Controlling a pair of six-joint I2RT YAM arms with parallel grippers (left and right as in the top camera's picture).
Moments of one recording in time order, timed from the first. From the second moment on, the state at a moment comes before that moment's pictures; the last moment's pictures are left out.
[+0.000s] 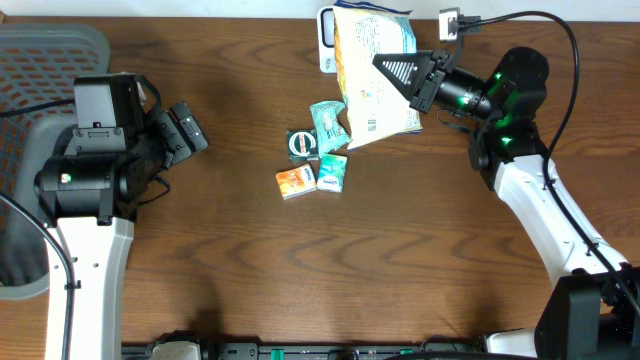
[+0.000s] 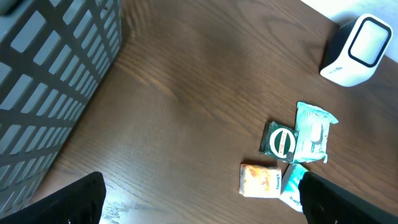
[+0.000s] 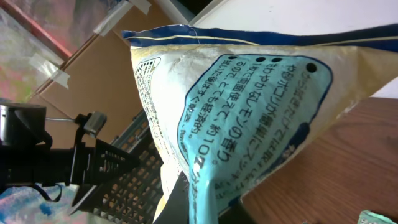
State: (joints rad) left arm 0.03 1.26 1.41 -1.07 -0.02 -0.46; right arm 0.14 1.59 1.12 0.52 -0.99 0.75
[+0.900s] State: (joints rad) left arm 0.03 1.26 1.41 -1.07 -0.02 -0.46; right arm 0.14 1.59 1.12 0.51 -0.93 0.73
